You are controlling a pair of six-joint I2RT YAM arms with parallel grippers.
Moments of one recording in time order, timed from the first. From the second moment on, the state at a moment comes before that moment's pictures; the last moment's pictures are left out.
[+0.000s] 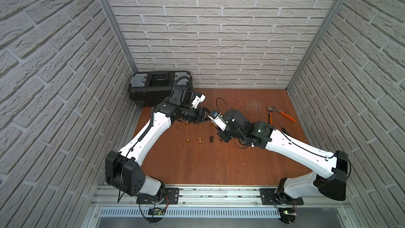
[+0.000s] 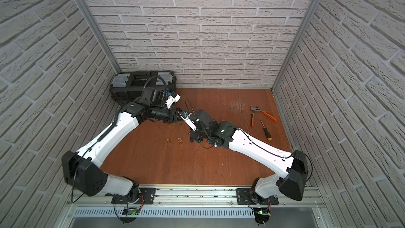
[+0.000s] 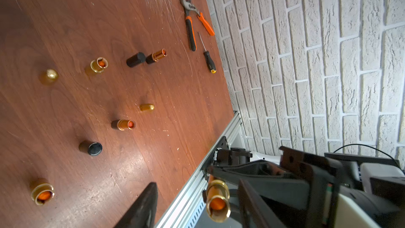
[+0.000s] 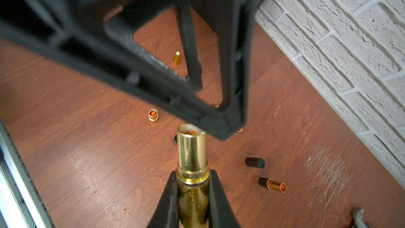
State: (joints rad) left arm -0.42 1.44 1.34 -0.76 0.84 -0.45; right arm 0.91 1.42 1.35 -0.69 0.24 -0.10
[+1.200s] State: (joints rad) left arm -0.45 1.47 1.34 -0.80 0.90 -0.40; right arm 0.91 1.47 1.37 -0.67 0.25 -0.13
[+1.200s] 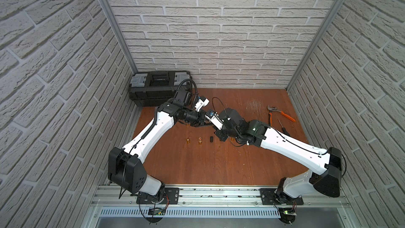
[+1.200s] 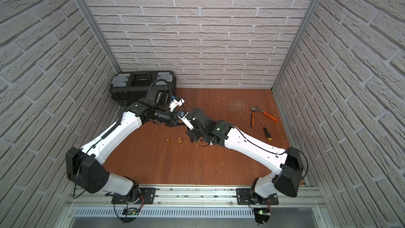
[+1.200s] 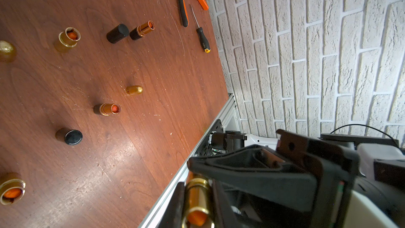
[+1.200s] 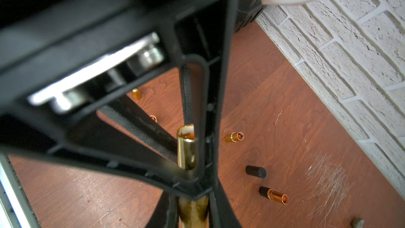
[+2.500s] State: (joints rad) left arm -0.99 2.20 1.89 -0.71 0.00 -0.16; right arm 0.91 0.94 1.25 -0.88 0.60 -0.10
